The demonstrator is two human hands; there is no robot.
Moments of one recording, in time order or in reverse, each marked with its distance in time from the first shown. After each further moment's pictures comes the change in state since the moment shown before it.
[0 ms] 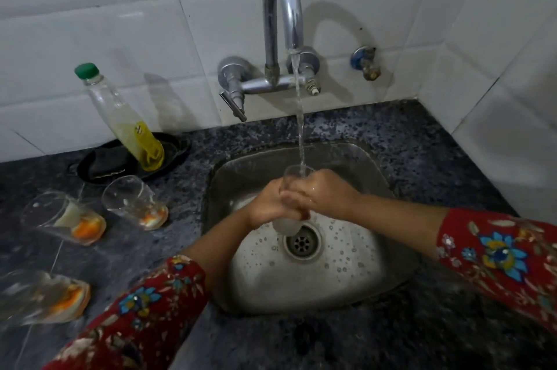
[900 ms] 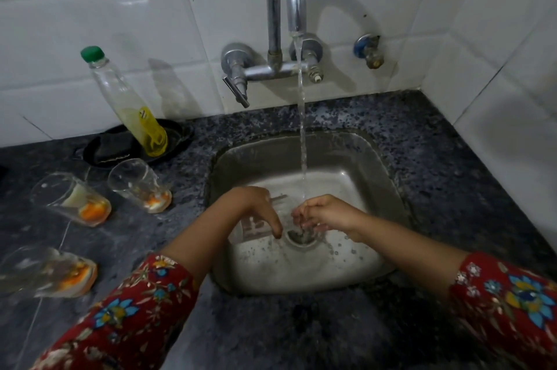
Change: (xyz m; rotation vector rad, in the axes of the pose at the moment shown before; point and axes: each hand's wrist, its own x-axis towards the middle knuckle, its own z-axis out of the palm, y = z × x) left_hand -0.015 0.016 -0.018 0.775 -0.370 -0.708; right_hand -0.045 -0.021 0.032 1.017 -0.371 0.939
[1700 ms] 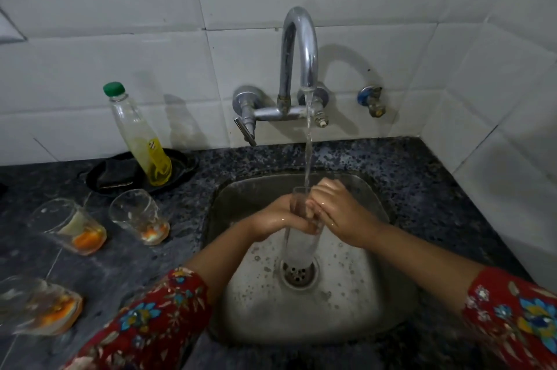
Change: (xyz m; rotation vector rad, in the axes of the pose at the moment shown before) left_hand 0.007 0.025 -0.010 -0.906 0.136 0.803; right_hand 0.001 -0.053 -0.048 -0.963 0.452 -0.956
